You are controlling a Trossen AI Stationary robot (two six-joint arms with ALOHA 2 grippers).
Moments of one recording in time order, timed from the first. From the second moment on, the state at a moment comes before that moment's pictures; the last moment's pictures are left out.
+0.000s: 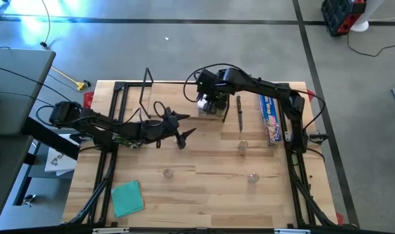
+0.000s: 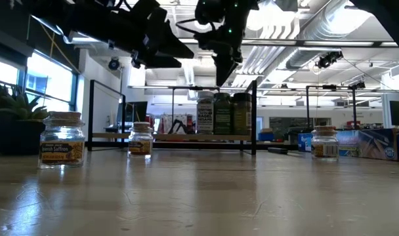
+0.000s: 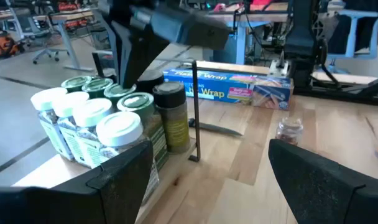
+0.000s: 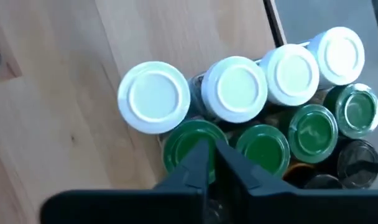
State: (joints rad) left arm -0.07 1.40 0.62 0.57 -0.52 -0.05; right arm -0.34 2.02 1.99 -1.19 0.20 -0.08
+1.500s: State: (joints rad) left arm -0.06 1.40 0.62 0.46 -0.57 -0.12; right arm -0.36 2.02 2.06 -1.29 0.11 -0.05
